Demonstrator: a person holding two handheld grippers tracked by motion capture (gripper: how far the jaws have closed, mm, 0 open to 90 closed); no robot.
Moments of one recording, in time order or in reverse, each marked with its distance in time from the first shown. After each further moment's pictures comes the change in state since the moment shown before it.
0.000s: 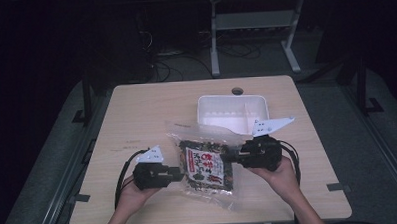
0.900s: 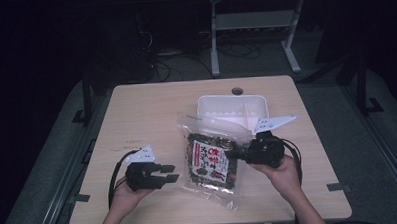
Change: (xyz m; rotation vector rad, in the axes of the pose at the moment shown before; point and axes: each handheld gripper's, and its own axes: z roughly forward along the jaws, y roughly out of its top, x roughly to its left) left arm 0.008 -0.010 -0.022 -0.039 0.006 -0.032; right arm -0.013 -0.004 -0.007 0.018 -0.065 0.072
